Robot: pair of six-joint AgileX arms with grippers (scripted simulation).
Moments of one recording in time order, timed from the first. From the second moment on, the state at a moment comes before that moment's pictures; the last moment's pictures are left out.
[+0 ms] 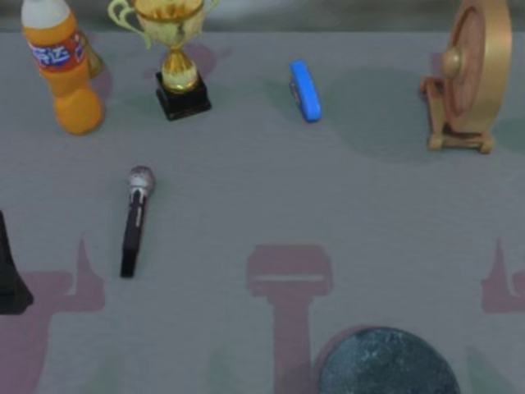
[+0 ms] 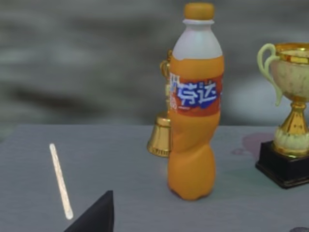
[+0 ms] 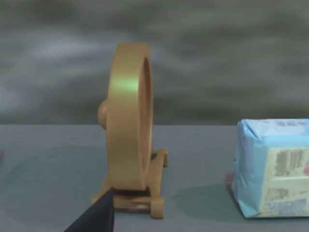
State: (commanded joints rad) left arm 0.00 0.00 0.00 0.00 0.00 0.00; right arm 0.00 0.00 0.00 0.00 0.00 0.00
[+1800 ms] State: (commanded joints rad) left arm -0.33 1.90 1.39 -1.00 -0.04 -0.29; right arm 0.00 0.00 0.00 0.00 0.00 0.00
